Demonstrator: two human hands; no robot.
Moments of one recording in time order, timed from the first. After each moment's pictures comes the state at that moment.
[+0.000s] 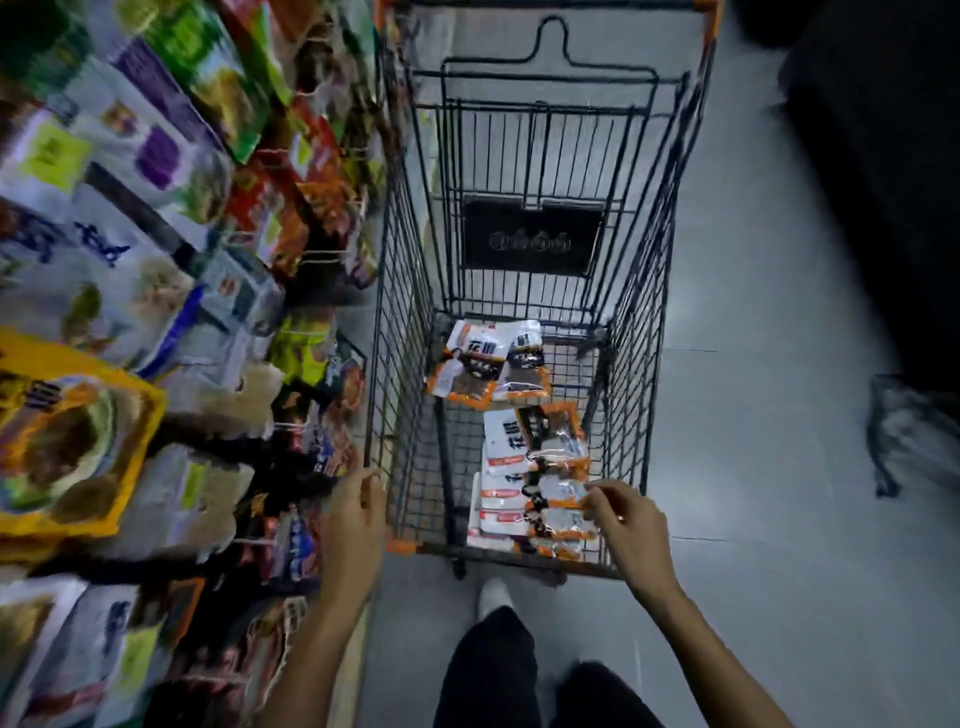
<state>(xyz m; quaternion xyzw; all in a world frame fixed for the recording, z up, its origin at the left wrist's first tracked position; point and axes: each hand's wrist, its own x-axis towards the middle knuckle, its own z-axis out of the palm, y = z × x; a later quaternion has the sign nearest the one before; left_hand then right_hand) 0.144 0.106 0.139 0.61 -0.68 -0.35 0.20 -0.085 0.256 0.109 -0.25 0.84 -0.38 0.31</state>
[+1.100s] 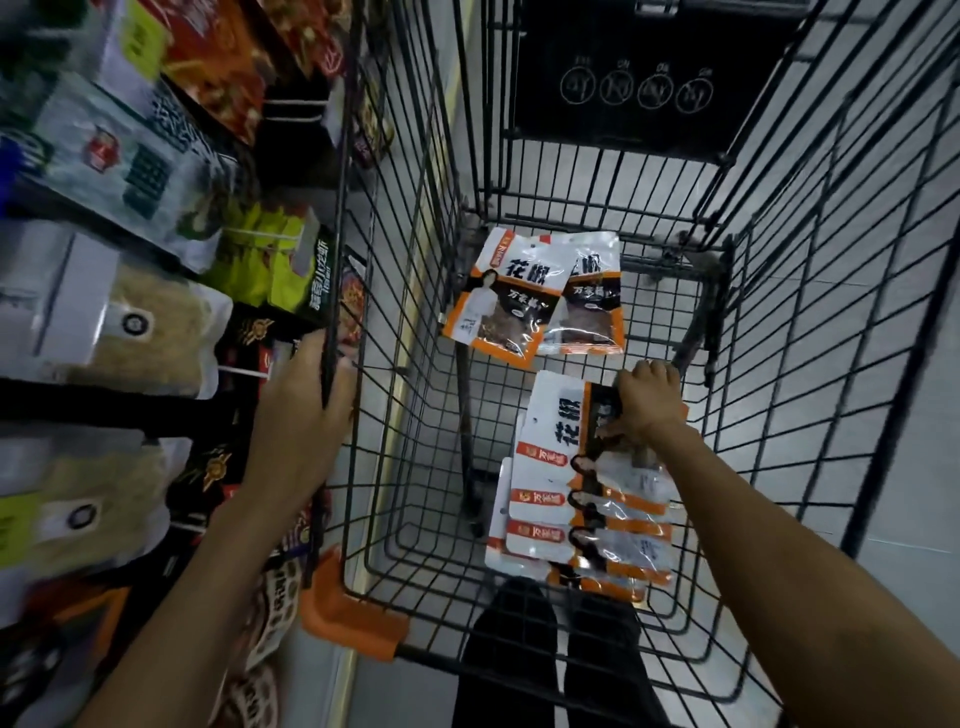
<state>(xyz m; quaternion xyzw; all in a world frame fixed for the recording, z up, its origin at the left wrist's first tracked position) 0.108 -0.058 0.023 0.55 -0.79 -0.24 0.13 -0.209 0.064 -0.156 -0.52 0.80 0.17 0.25</state>
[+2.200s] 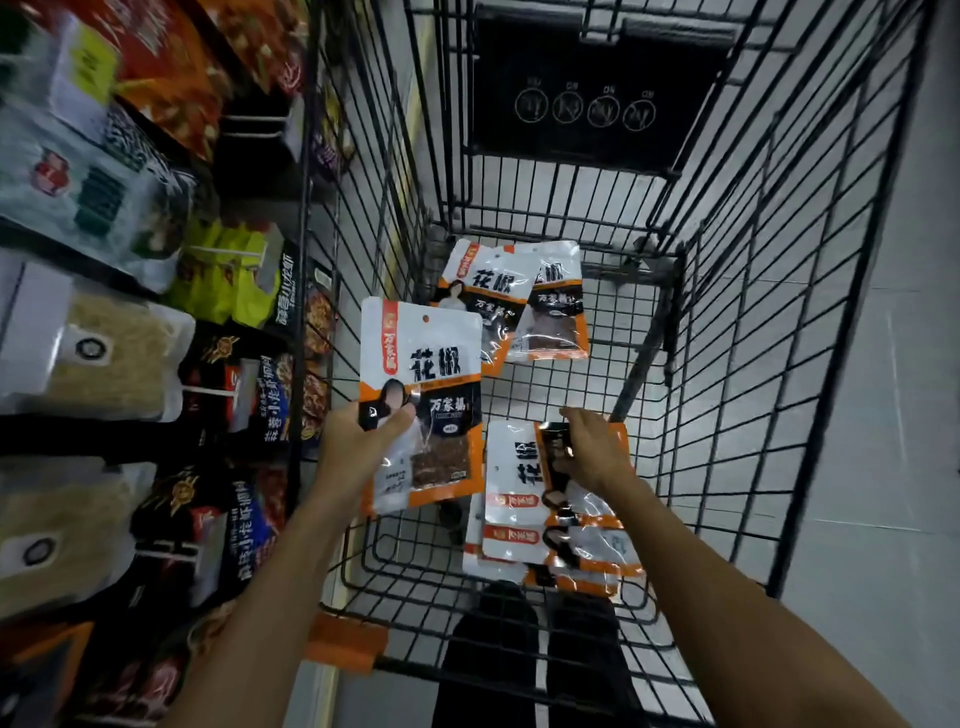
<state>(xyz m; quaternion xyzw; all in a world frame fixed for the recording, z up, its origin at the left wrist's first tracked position) 0.064 -0.028 -0.015 0.65 -0.50 -0.56 0.13 -0.159 0.101 -0.131 -0.45 0.81 0.03 0.38</state>
